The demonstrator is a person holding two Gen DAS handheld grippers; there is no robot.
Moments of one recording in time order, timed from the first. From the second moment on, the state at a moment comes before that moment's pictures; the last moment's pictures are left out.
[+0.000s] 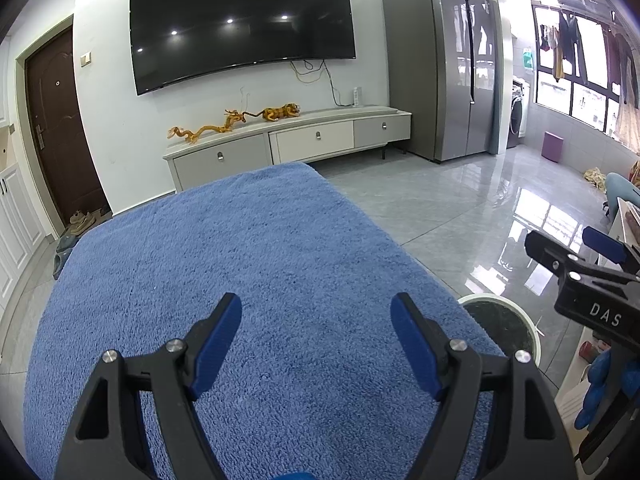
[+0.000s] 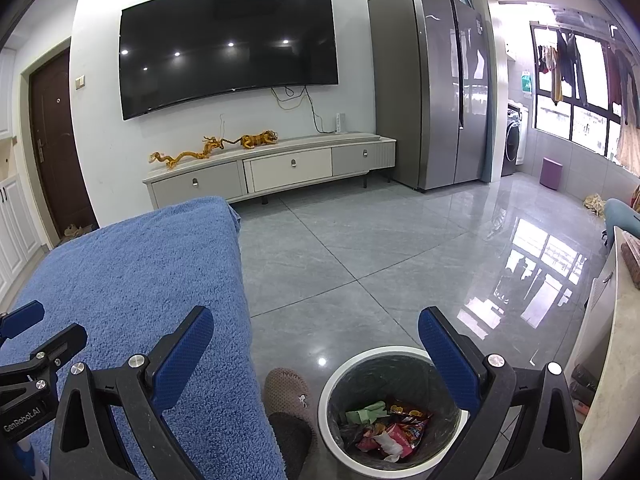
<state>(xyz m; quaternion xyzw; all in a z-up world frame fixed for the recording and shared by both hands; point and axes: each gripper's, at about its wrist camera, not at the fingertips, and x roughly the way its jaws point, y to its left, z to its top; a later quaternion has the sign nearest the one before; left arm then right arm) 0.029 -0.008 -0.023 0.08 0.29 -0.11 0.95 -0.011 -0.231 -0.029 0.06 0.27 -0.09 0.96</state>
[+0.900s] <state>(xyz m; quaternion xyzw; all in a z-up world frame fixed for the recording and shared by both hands) 0.015 -0.009 -0.014 0.08 0.28 -0.12 0.95 -0.020 -0.221 -0.016 0.05 0.26 -0.08 0.96</state>
